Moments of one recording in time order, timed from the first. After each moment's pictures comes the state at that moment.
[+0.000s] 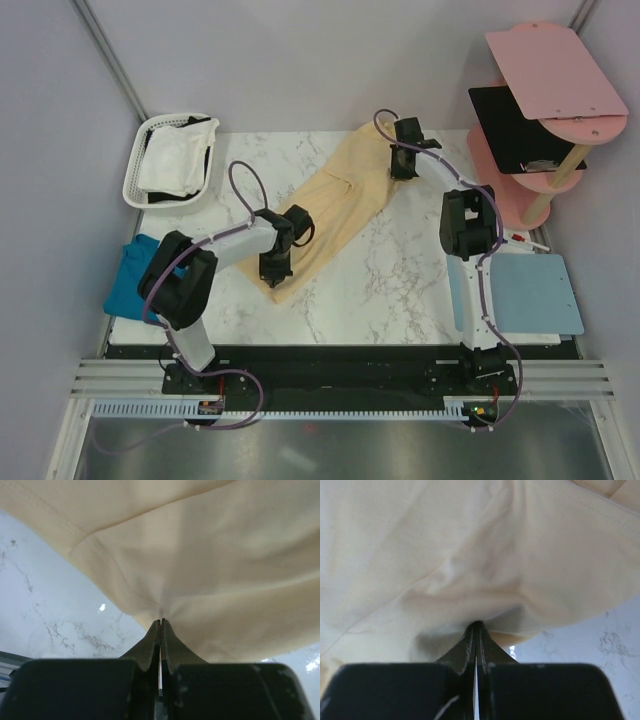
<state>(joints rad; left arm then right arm) -0.61 1.78 1.13 -0.91 -0.27 -0.67 0.21 2.50 2.18 -0.62 0.14 0.23</state>
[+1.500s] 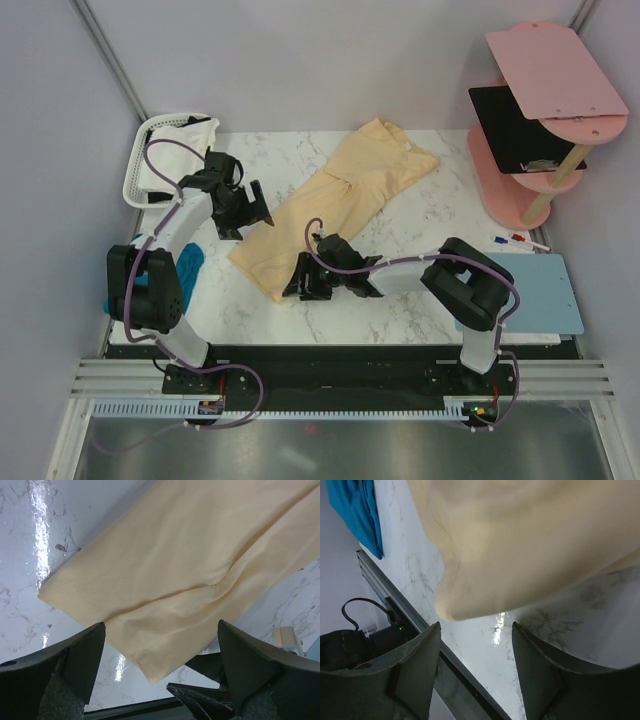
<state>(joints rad) -0.15 1.65 1.29 -0.78 0.17 -0.50 0.91 1.86 0.91 0.25 -0.29 1.01</state>
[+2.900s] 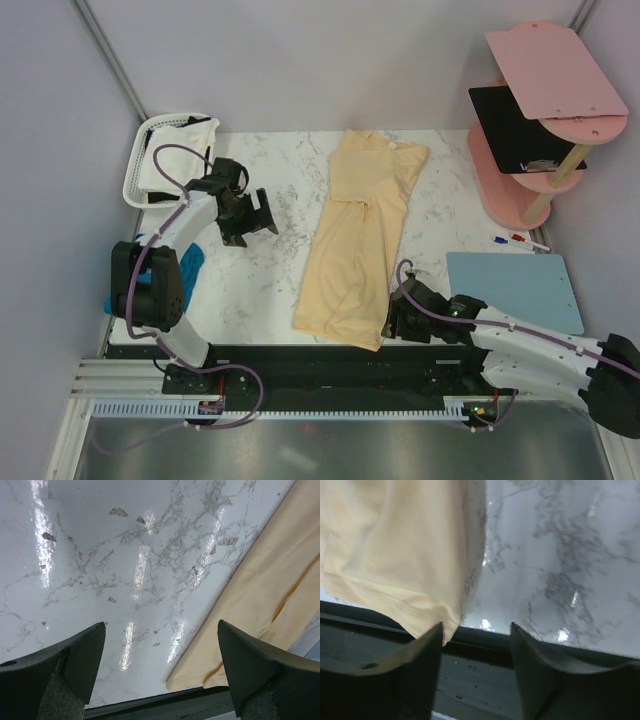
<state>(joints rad) -0.16 1.65 1.25 -0.77 0.19 -0.48 0.93 0.99 0.42 -0.51 0.04 1.04</state>
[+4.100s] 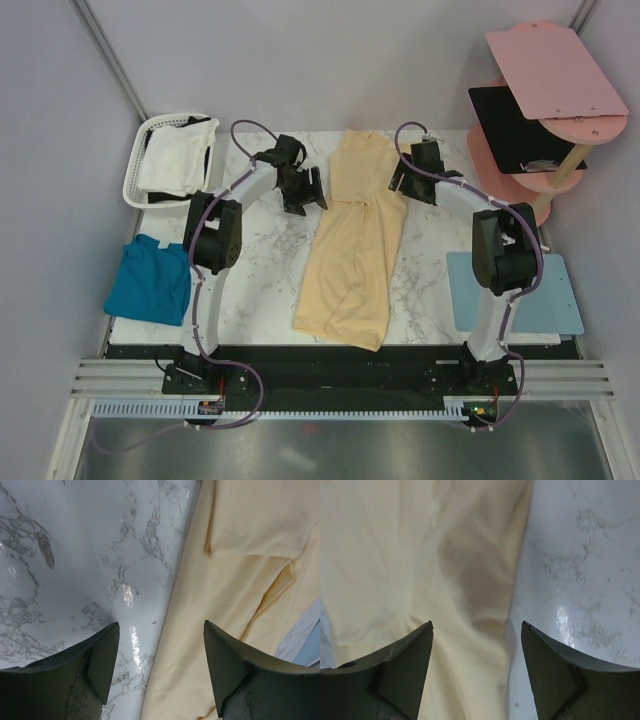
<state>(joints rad) -0.36 2.31 1.90 -0.70 0.32 -0.48 0.22 1.94 1.37 -0.21 0.14 0.52</state>
